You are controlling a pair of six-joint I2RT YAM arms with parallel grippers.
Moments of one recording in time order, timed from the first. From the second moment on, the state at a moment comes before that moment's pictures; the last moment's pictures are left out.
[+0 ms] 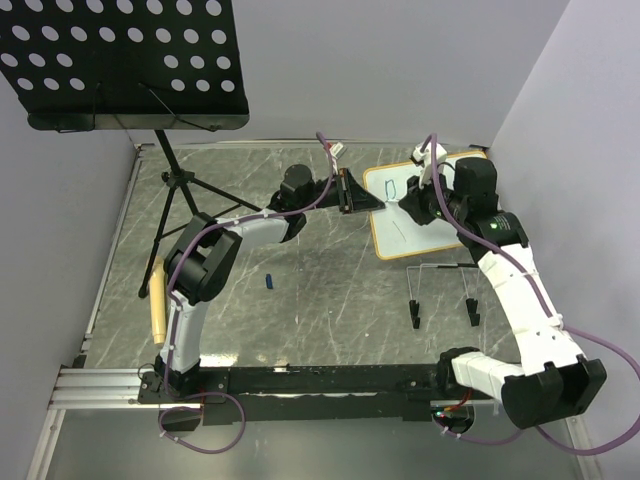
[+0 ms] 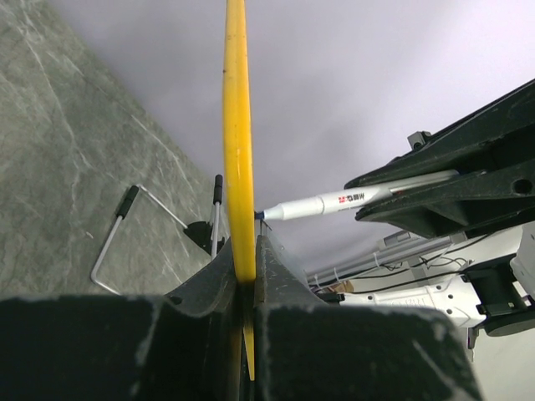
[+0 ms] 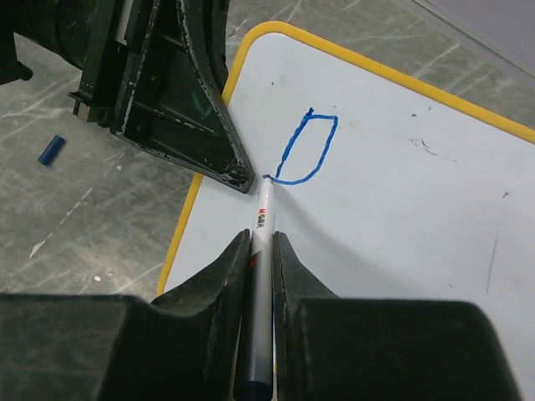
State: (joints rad) left arm -0.64 2.09 1.42 0.85 0.79 -1.13; right arm 0.19 1.13 1.21 -0.57 -0.38 -0.24
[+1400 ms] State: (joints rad) left arm -0.64 2.08 1.40 0.89 0.80 -1.15; right arm 0.12 1.14 1.24 -0.52 -0.36 -0.25
